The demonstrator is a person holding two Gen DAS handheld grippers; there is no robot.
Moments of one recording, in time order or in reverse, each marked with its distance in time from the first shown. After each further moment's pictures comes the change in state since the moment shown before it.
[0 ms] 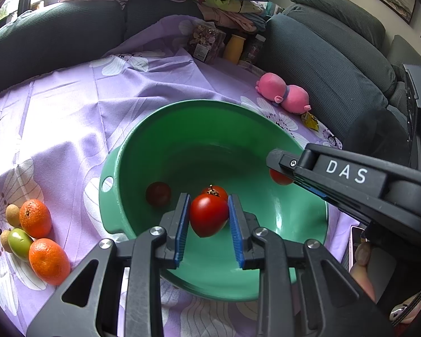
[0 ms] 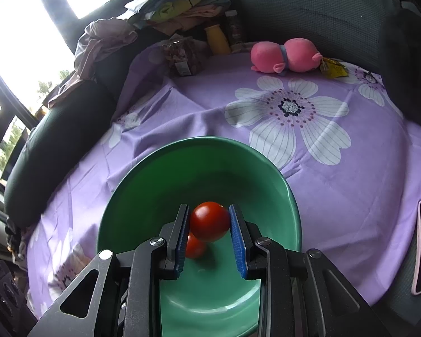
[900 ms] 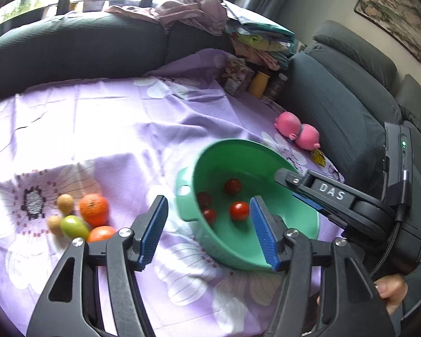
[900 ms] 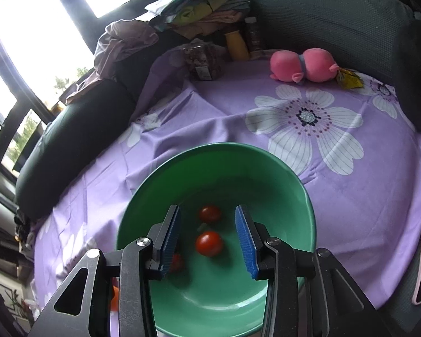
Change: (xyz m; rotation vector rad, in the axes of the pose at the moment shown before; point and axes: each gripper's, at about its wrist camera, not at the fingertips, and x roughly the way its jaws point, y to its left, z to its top) left arm -0.091 0.041 -0.006 -0.144 -0.142 0.094; right arm -0.012 0.022 -0.001 -0.081 -0.014 0.101
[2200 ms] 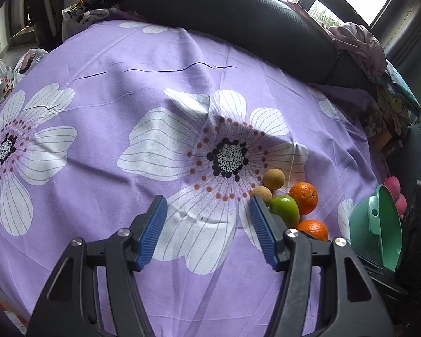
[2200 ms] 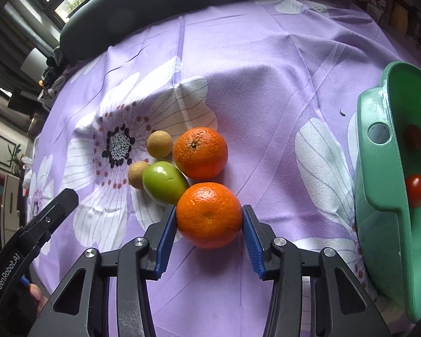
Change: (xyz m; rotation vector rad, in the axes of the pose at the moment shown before) left arm -0.052 0.176 -0.049 -0.449 0.022 0.401; right arm 0.085 0.152 -0.112 -0.507 0.497 0.181
